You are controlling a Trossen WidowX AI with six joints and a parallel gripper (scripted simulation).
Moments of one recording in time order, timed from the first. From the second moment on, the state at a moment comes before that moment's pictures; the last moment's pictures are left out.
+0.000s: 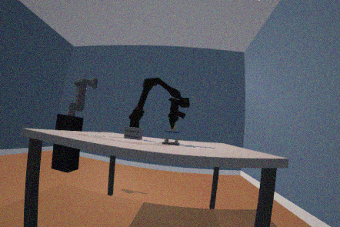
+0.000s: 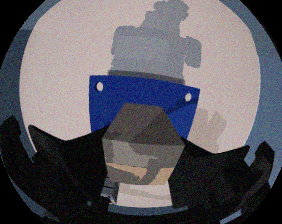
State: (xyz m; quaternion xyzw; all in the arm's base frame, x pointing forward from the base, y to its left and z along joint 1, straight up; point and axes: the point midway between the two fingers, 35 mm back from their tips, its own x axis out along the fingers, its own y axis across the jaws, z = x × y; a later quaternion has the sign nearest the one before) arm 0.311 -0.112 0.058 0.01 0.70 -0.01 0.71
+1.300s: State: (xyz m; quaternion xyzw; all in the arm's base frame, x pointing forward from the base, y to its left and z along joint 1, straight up) arm 0.312 -0.115 0.027 0.01 0.70 -0.01 0.72
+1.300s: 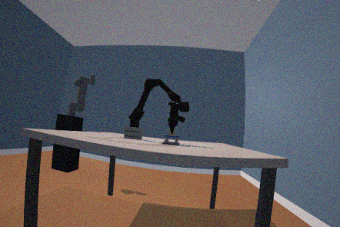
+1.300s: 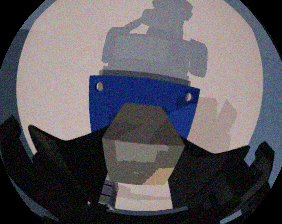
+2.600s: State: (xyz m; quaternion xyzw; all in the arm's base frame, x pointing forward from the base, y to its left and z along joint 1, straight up) arm 0.313 -0.115 0.016 0.01 0.70 -0.01 0.72
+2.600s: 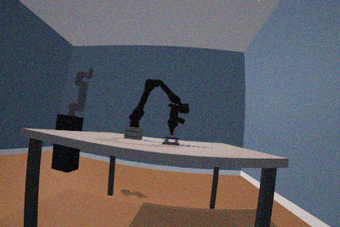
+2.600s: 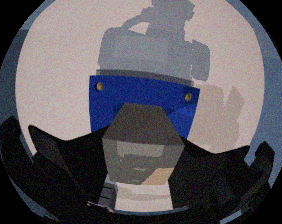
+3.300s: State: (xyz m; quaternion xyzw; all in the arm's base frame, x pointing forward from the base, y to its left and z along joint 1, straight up) arm 0.309 -0.114 0.037 0.01 0.71 -0.01 0.71
